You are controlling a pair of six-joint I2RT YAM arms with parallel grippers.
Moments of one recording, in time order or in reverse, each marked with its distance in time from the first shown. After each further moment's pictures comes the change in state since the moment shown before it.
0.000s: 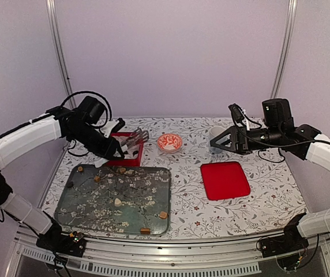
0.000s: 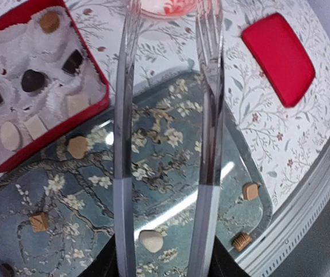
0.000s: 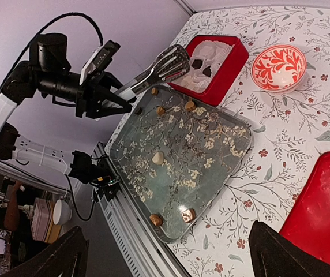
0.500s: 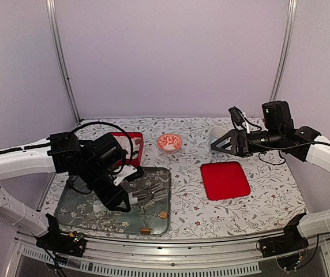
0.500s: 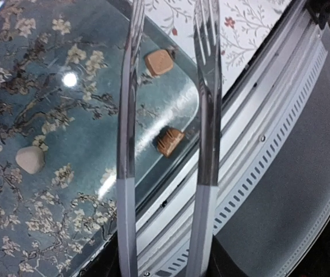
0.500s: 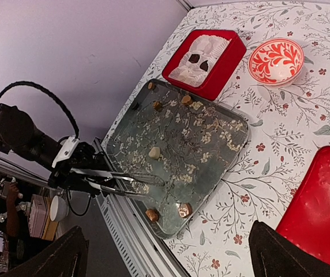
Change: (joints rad) left arm -0.527 -0.167 -0.175 -0.158 -0.036 -0.164; right arm 0.000 -0.012 -0.027 -0.008 0.000 -0.019
